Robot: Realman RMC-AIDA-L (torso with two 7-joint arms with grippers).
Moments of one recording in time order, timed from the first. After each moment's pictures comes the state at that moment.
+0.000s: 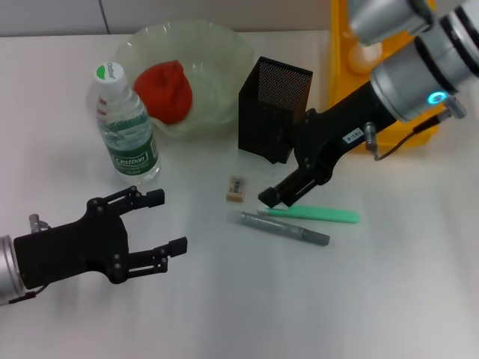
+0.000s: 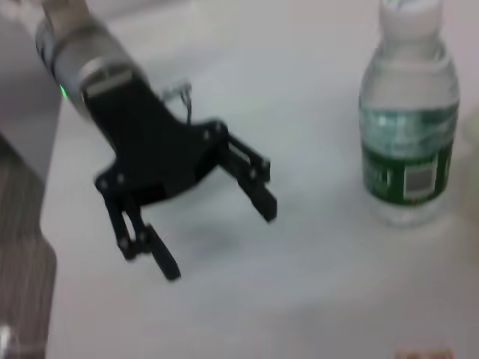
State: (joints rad) left arm -0.34 -2.05 0.72 0.43 1.87 1.64 -0.90; right arm 0.95 2.06 -1.09 -0.80 -2.33 -1.61 1.87
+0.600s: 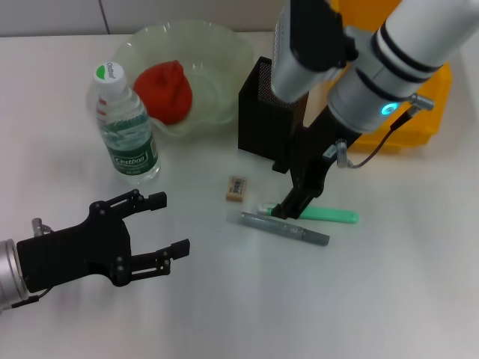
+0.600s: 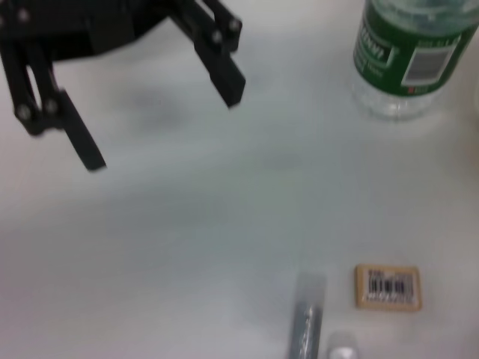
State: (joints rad) left arm -0.33 -2.06 0.72 0.43 1.87 1.64 -0.91; right arm 1.03 2.09 -1.38 -0.77 -2.44 -1.45 1.98
